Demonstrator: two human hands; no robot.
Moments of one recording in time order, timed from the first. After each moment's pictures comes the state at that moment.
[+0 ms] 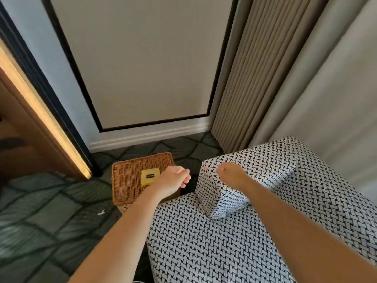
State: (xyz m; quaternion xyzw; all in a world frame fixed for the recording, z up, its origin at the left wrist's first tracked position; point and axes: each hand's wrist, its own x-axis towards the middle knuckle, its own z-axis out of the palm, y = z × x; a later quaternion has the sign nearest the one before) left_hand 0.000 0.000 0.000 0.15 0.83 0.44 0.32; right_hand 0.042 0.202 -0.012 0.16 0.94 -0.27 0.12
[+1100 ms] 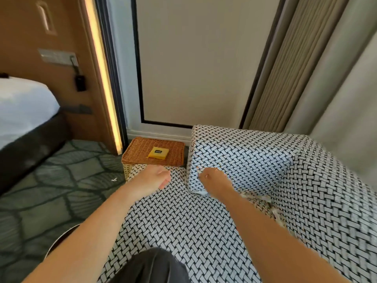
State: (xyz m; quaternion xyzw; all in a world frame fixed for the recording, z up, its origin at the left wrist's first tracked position) left_hand 0.235 0.088 -0.133 0.02 0.90 0.41 0.11; right_hand 0.188 0.293 -0.171 -0.05 0.96 -0.26 0.05
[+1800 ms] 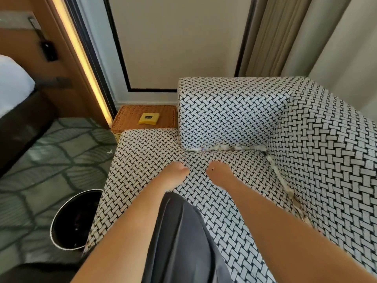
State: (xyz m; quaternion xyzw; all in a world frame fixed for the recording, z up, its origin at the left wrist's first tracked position) left_hand 0.259 0.169 -0.242 0.02 0.90 0.37 0.22; right_hand 0.236 0.337 -0.283 0.04 0.95 -0.27 0.15
